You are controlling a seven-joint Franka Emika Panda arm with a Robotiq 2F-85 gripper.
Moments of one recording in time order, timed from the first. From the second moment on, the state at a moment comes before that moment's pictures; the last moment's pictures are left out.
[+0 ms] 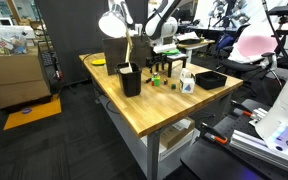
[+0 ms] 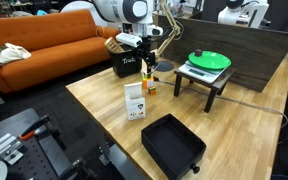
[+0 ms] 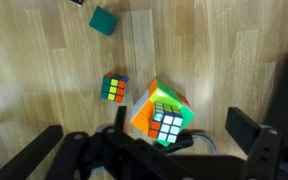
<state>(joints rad) 0.05 0.60 -0.02 -1.80 -0.04 2.35 0.18</state>
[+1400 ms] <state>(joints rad) 0.06 0.70 -0.02 -1.67 -0.03 2.30 0.22</state>
